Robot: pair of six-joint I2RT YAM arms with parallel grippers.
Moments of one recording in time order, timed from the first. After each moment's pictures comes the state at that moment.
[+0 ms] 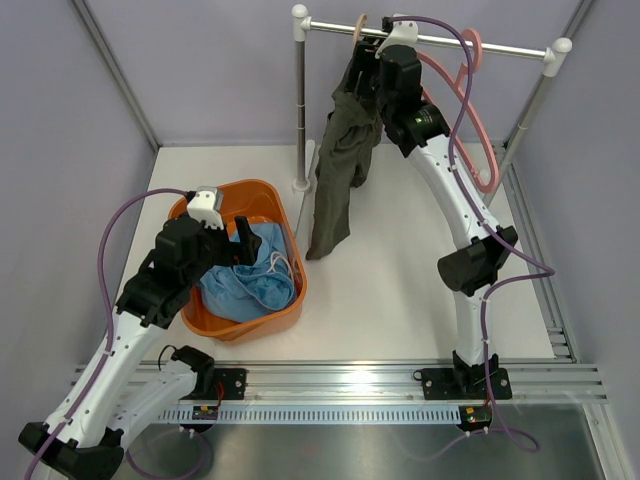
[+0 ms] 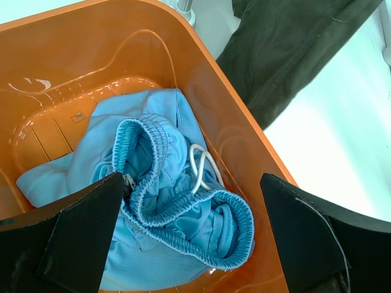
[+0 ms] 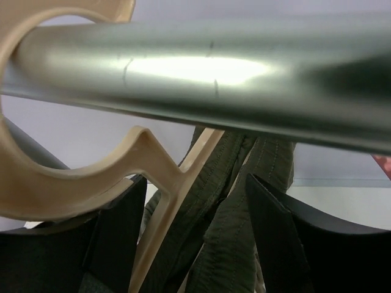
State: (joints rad) left arm -0.42 0.75 0.91 -0.57 -0.06 -0.28; right arm 0.47 2.10 2.46 -0.41 0.30 0.25
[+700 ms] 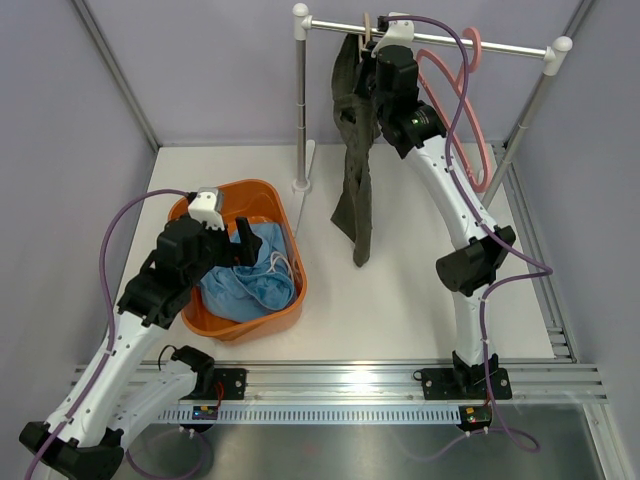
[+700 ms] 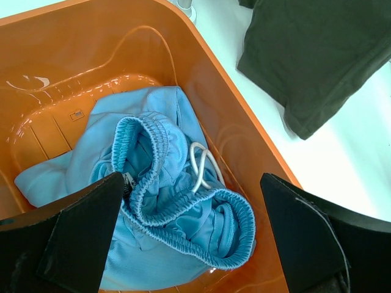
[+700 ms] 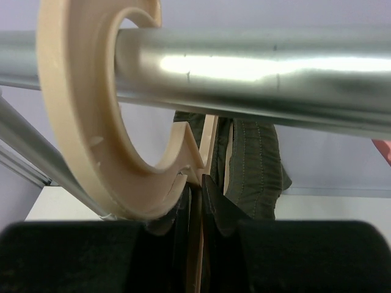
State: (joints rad) left arm -0.42 0.75 0.89 -0.57 -0.06 -0.28; right arm 0.49 2.10 2.46 -0.38 0.33 0.22
